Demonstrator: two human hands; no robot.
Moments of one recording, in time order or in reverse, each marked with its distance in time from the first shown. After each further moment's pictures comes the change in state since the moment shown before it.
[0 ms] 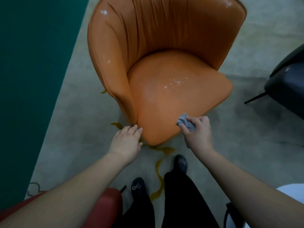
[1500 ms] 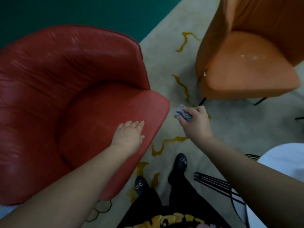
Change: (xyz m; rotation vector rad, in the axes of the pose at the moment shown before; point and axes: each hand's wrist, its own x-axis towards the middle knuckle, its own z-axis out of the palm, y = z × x) left_hand -0.556 0.011 0.239 -0.235 0.055 -0.516; right_hand -0.495 -0.019 0.018 -0.116 -0.429 -0.518
